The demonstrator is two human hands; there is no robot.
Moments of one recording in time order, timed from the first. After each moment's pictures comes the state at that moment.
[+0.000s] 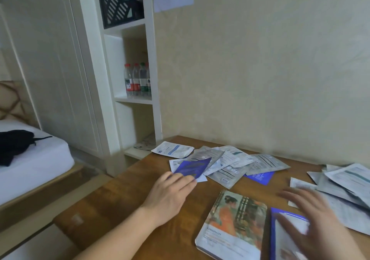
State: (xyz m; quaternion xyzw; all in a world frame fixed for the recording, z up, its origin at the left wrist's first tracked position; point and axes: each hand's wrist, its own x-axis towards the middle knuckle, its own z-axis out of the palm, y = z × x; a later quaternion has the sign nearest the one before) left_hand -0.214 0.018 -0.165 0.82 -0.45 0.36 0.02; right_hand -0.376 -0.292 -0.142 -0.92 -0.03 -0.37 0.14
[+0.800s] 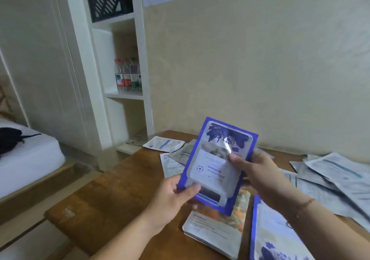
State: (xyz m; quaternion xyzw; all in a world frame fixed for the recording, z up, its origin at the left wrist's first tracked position) left_hand -0.301 -0.021 -0.125 0.67 -0.24 -0.10 0.70; right_hand -0.338 -0.236 -0.071 -0.73 0.02 -0.12 0.67
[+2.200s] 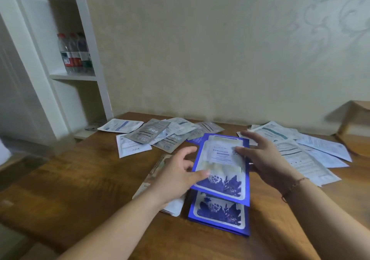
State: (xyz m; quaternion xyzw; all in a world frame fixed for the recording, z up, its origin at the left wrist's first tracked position) left_hand -0.356 -0.131 -0.114 0.77 -0.24 -0.15 0.57; right_hand -0.402 -0.356 -0.103 -0.70 0.17 -0.17 0.68
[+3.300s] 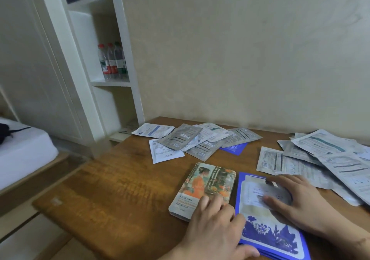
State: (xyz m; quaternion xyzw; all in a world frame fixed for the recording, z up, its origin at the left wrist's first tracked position) left_hand -0.380 -0.102 -0.165 0.86 -0.49 0.13 0.01; right_hand -0.406 -0.359 -0.167 -0.97 0.04 -0.15 0.16
